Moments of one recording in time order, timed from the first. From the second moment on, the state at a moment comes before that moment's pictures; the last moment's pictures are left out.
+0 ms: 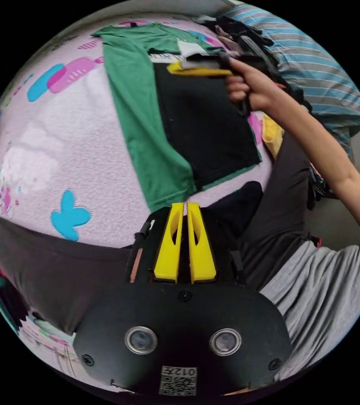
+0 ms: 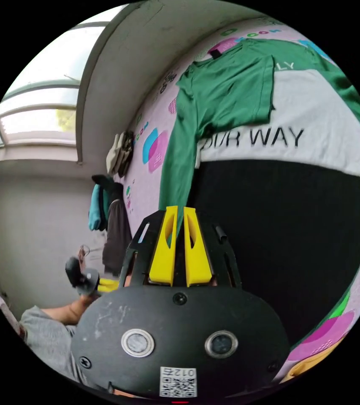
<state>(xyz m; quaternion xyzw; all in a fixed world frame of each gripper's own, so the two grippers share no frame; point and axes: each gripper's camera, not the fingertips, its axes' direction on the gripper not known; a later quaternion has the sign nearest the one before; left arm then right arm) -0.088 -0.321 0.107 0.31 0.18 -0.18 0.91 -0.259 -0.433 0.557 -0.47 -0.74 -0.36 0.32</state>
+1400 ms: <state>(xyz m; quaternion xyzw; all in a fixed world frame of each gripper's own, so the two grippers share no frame) -0.150 -0.347 0.167 0.24 0.19 -0.22 0.93 -0.348 -0.425 0.550 -0.51 -0.71 -0.26 0.41</state>
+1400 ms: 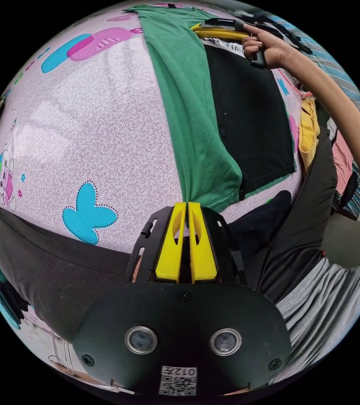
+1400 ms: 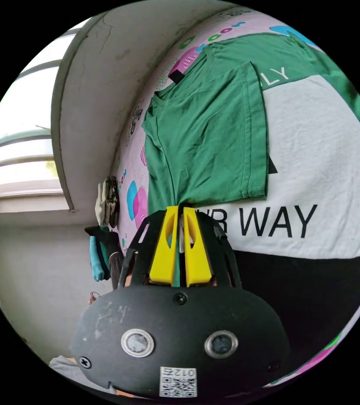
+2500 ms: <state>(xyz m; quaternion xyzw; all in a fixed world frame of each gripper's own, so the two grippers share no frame) -0.163 -0.338 0.170 0.25 0.19 -0.22 0.92 -0.130 -0.341 0.583 -0.55 -0.69 -0.40 0.24</state>
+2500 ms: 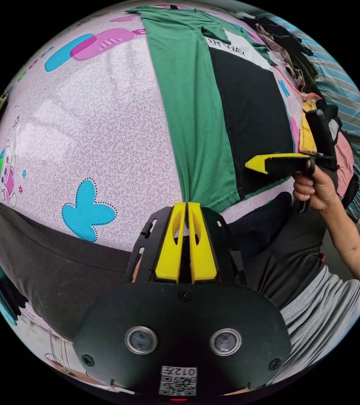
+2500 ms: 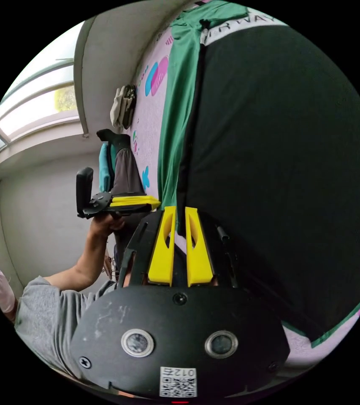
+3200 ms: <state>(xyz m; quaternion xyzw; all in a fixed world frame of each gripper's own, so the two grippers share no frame) -0.168 -0.329 0.166 0.25 0.21 -0.22 0.92 -0.091 -0.332 0.588 -0.51 -0.69 -0.44 0.26</state>
